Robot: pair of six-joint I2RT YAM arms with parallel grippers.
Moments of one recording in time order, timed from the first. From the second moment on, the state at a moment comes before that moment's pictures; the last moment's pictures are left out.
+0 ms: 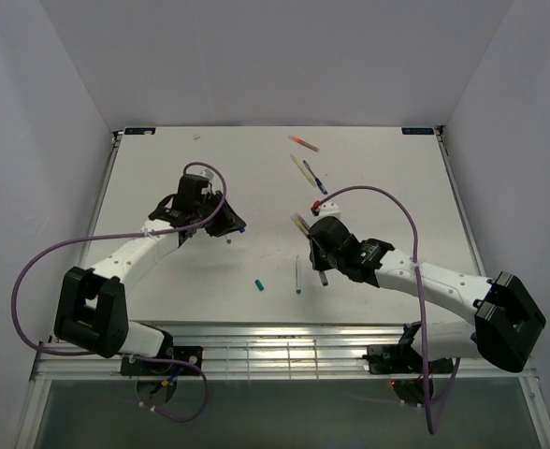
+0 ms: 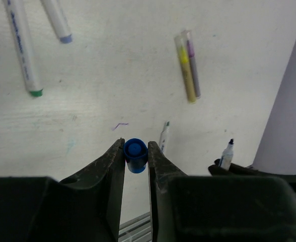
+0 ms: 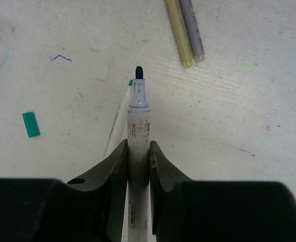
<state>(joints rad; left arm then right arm) -0.36 1.43 0.97 -0.31 0.26 -0.82 0.90 1.28 0.81 -0.37 0.31 0.48</state>
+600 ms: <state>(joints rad) -0.55 1.32 0.65 -0.36 0.22 -0.72 0.88 1.35 0.68 -0.23 0.21 0.60</state>
